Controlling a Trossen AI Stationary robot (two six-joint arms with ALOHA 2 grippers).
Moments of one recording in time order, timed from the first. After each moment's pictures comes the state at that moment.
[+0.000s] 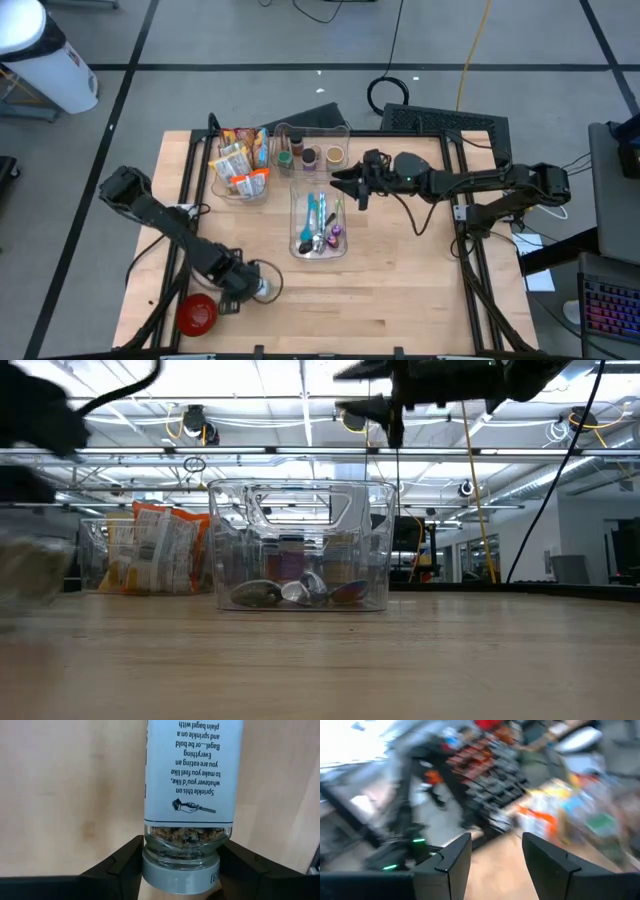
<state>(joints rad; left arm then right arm) -0.64 1.52 0.86 -0.74 0.17 -0.74 -0.15 1.33 0.79 0.52 -0.06 0.54</state>
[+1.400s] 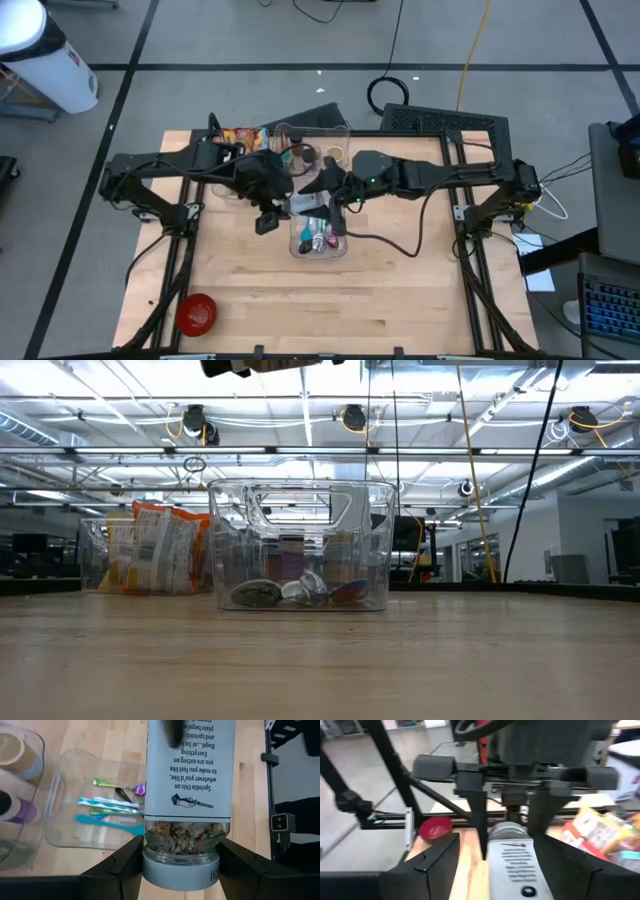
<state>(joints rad) 0.00 1.46 1.63 -1.10 0.13 -0.19 0.02 1.59 1.49 -0.13 -0.14 0.11</state>
